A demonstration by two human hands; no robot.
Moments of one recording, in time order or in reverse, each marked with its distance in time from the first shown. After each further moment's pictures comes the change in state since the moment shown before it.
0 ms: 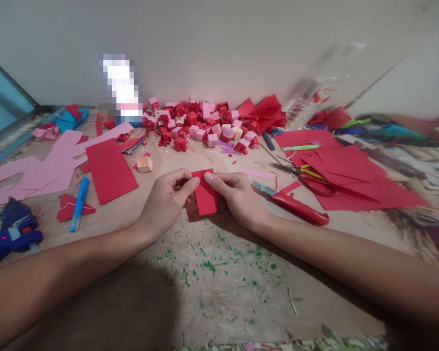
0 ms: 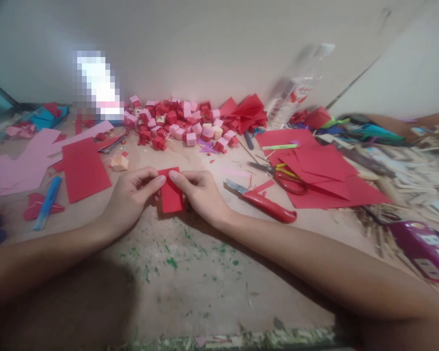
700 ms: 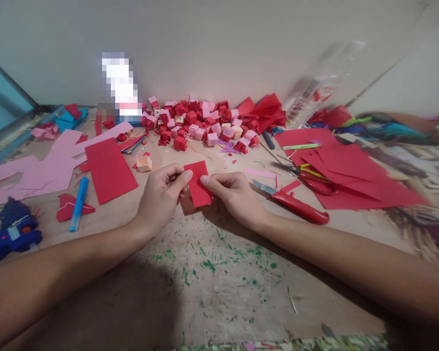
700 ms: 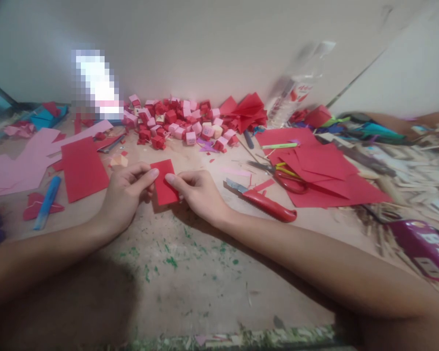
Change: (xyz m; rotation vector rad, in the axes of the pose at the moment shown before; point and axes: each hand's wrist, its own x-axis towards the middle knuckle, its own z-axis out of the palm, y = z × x) left_hand 0.003 -0.001 -0.004 -0.067 0.129 -0.034; right_hand -0.001 -0.006 0.000 -0.130 -0.053 -0.026
